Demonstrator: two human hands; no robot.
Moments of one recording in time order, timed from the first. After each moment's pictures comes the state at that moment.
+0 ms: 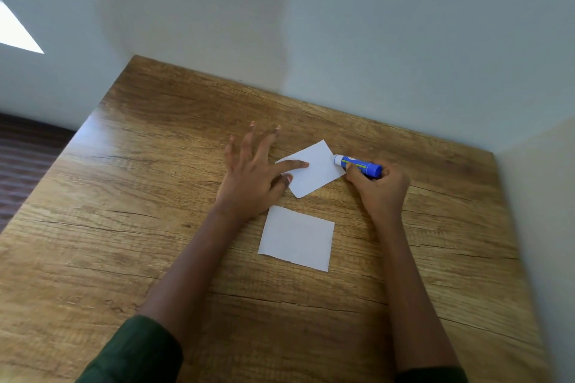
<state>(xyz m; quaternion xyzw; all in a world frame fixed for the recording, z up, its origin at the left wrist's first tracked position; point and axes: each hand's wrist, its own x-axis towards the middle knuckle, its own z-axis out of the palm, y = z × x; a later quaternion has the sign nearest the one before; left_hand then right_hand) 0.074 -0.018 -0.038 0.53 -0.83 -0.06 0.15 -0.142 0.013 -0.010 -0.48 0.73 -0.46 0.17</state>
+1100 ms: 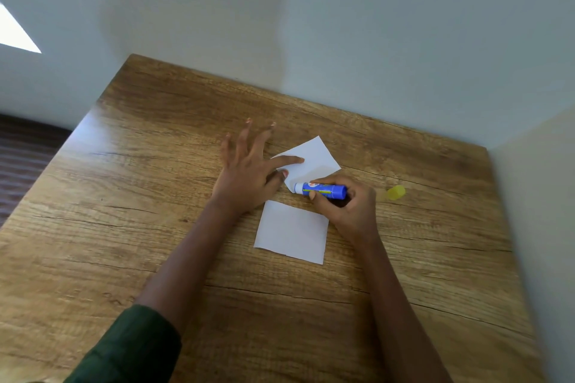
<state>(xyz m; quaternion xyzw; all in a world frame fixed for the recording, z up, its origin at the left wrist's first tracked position) 0.074 -0.017 -0.039 0.52 -0.84 -0.07 0.15 -0.114 0.050 -0.016 -0.60 0.62 -0.43 0.27</state>
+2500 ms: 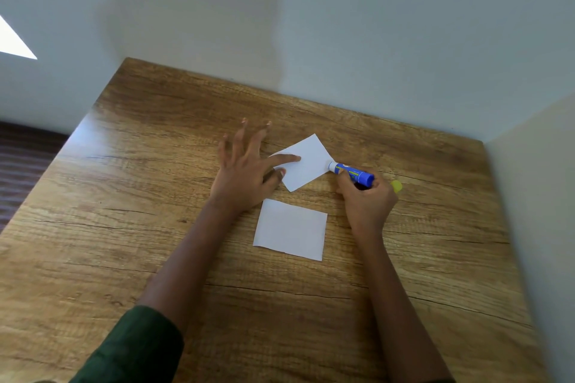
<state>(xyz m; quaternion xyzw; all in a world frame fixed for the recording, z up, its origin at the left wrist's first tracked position) 0.074 -0.018 -0.039 0.52 -0.84 -0.07 0.16 -0.118 0.044 -0.015 -0.36 0.75 -0.51 0.19</state>
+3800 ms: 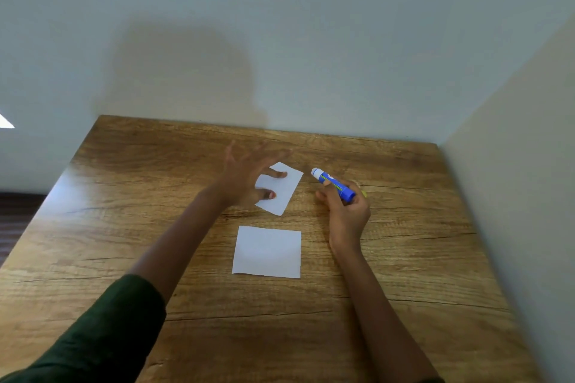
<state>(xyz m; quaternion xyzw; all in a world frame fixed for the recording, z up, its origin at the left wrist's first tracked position) 0.041 -0.061 -0.001 0.41 -0.89 -0.18 0.06 -0.124 0.054 -0.002 -0.21 0.65 -0.67 0.30</state>
